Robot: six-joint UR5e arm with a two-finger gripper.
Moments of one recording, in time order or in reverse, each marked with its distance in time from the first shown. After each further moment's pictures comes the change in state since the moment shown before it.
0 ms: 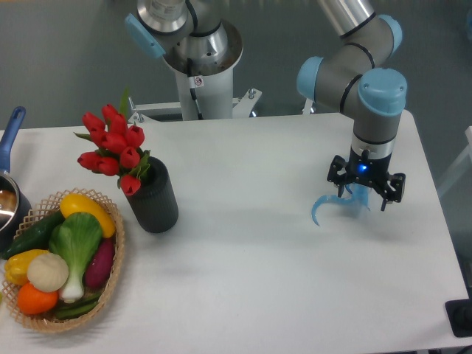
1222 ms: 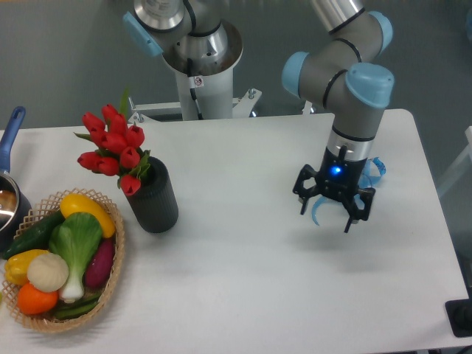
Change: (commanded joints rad) arm -0.066 0.090 -0.055 0.006 -0.541 -0.063
